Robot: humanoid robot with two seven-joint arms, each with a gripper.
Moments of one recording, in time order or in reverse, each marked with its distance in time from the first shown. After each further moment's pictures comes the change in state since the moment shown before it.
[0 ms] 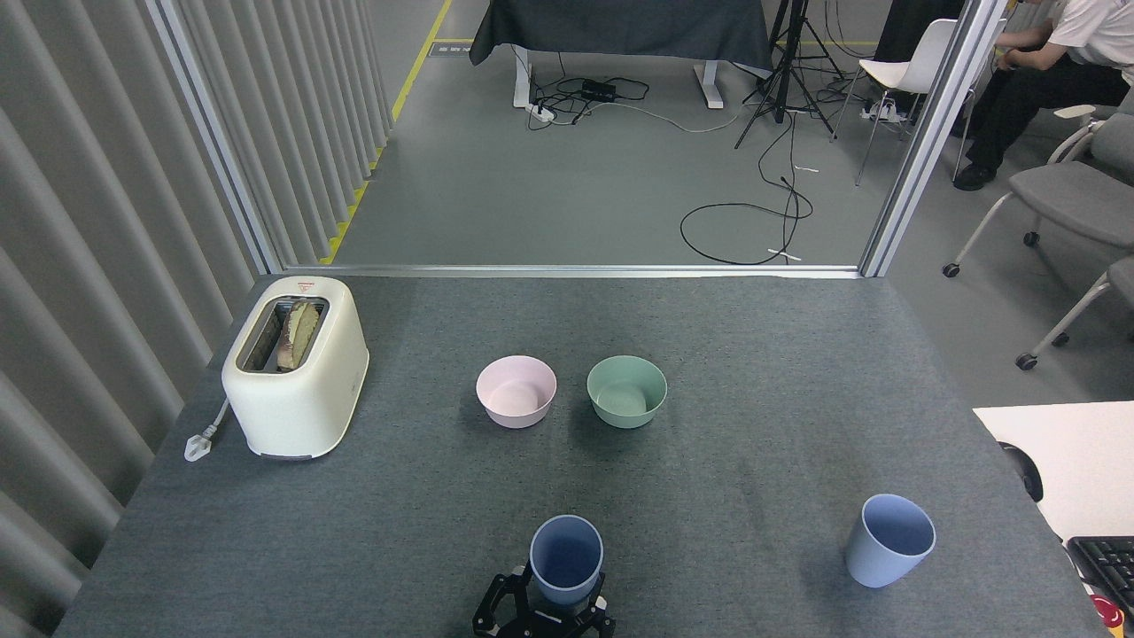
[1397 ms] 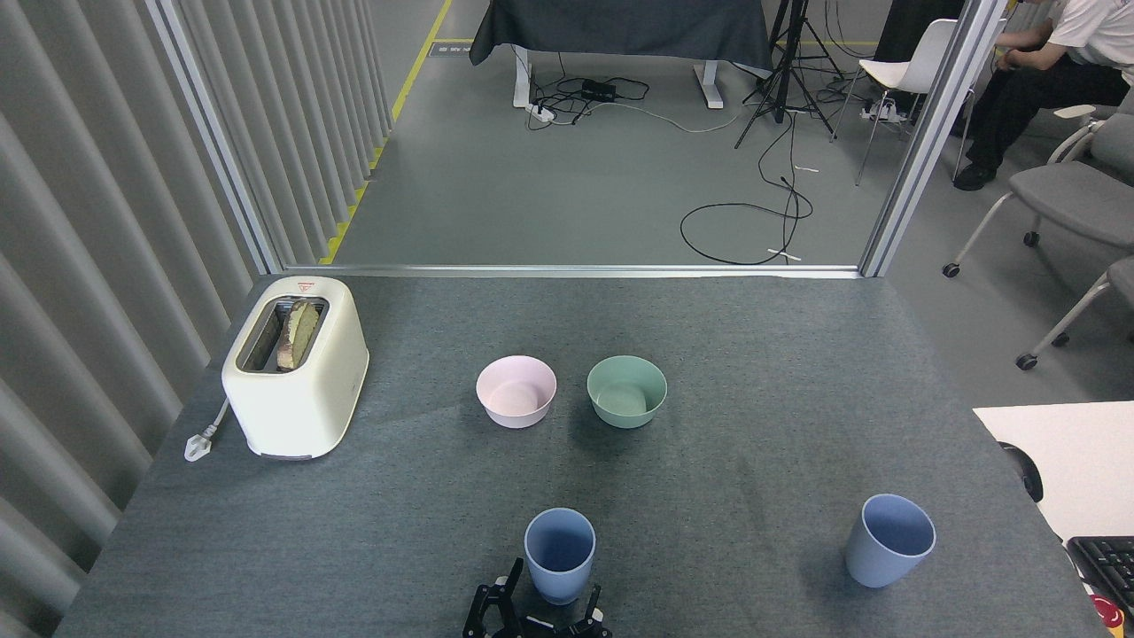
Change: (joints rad) left arm 0.033 0.003 0.024 -0.036 0.014 0.000 -0.065; right arm 0.000 0.000 0.012 0.021 0.000 0.004 -0.009
